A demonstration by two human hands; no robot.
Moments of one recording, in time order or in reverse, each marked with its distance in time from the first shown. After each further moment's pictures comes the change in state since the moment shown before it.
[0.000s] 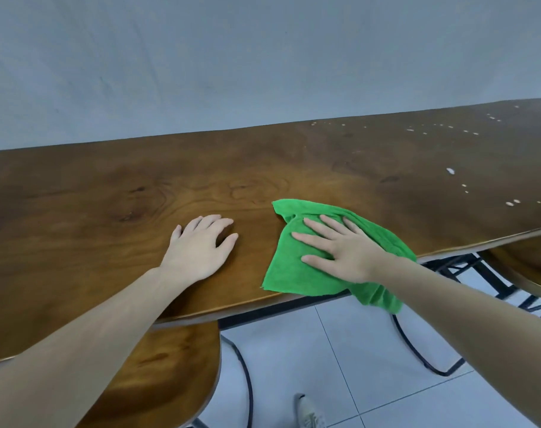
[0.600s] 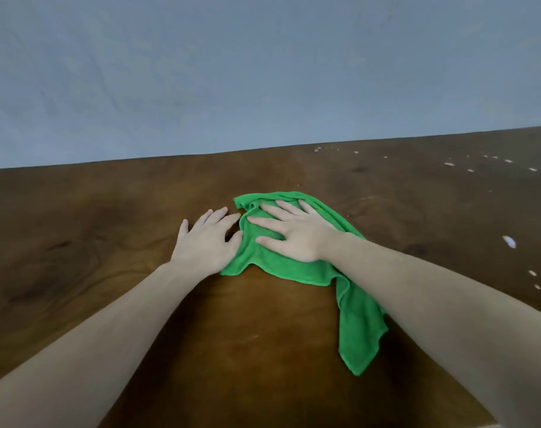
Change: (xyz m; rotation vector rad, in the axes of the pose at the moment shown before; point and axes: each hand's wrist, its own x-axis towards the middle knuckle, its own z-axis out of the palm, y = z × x) left_hand 0.206 0.072 0.017 -0.028 0.011 -0.127; right_hand 0.227 0.107 -0.052 -0.047 -0.023 -0.202
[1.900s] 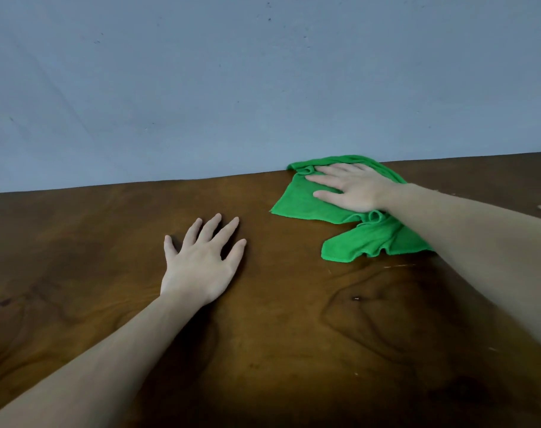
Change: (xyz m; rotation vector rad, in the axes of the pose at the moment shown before) left_hand 0.108 0.035 0.018 0.089 0.030 -0.257; right_hand 0.141 0.237 -0.052 -0.088 0.008 -0.014
